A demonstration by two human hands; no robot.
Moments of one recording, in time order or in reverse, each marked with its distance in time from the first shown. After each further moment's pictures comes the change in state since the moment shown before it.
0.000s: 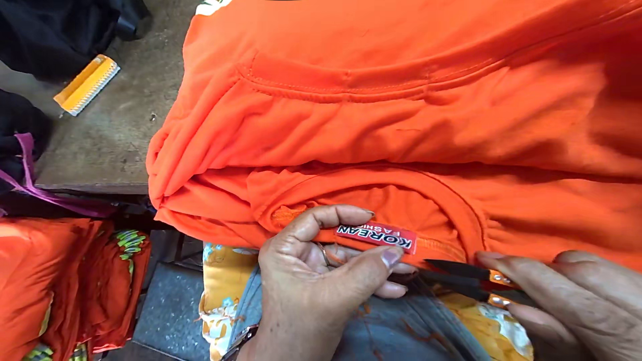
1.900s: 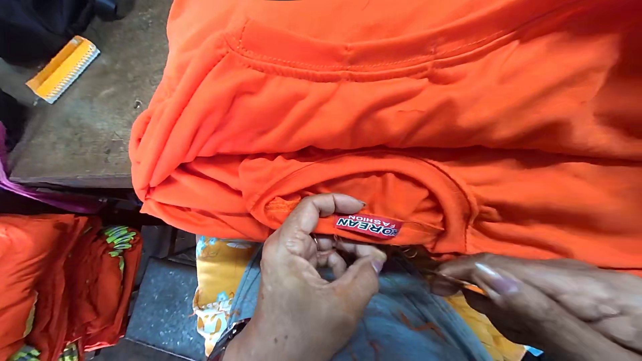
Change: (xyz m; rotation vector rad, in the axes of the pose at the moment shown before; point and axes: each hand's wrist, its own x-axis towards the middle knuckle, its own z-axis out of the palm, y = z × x) left_hand -0.001 -0.001 -0.009 0.442 -0.049 0.090; right_hand 0.003 -0.001 -0.008 0.953 -0.350 0.542
